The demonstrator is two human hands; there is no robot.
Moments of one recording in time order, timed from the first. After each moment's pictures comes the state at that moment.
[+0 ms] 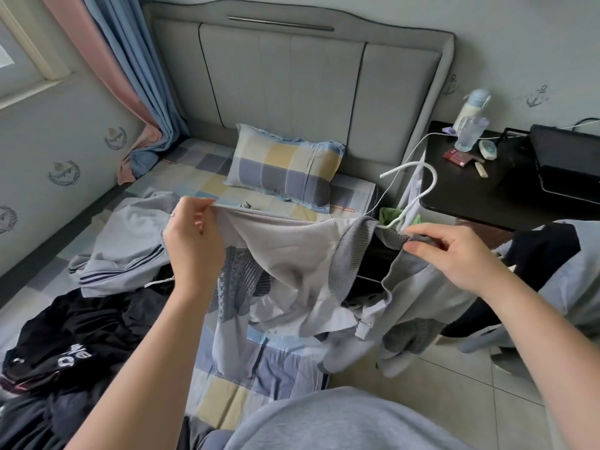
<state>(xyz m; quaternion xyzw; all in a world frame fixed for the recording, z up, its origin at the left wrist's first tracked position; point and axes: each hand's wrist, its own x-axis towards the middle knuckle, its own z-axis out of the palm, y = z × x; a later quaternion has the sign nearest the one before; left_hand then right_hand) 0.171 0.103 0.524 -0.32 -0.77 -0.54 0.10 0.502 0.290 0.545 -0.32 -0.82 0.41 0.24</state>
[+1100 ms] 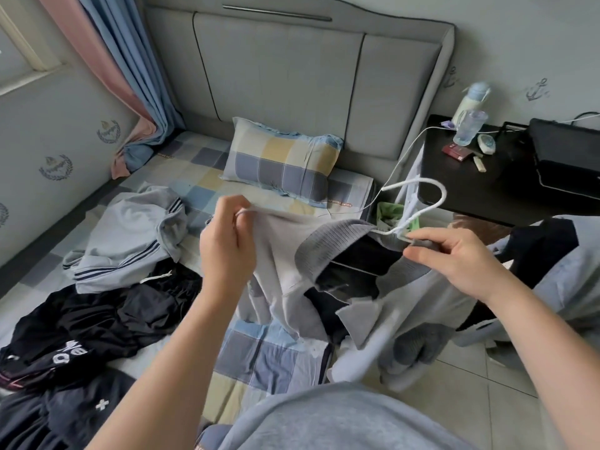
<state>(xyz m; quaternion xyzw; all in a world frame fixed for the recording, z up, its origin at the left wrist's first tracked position) 0.215 0.114 0.521 -0.44 -0.71 -0.54 0.08 0.506 0.285 0.542 -0.34 -0.79 0.45 0.23</state>
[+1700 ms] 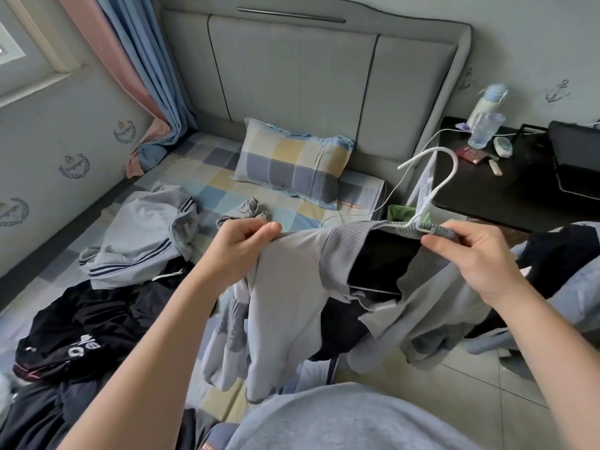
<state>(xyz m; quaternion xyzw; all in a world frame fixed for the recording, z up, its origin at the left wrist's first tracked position) 0.188 0.108 0.531 -0.45 -0.70 -0.49 -0.27 0.497 0.293 0.529 -0.31 -0.75 0.48 0.34</state>
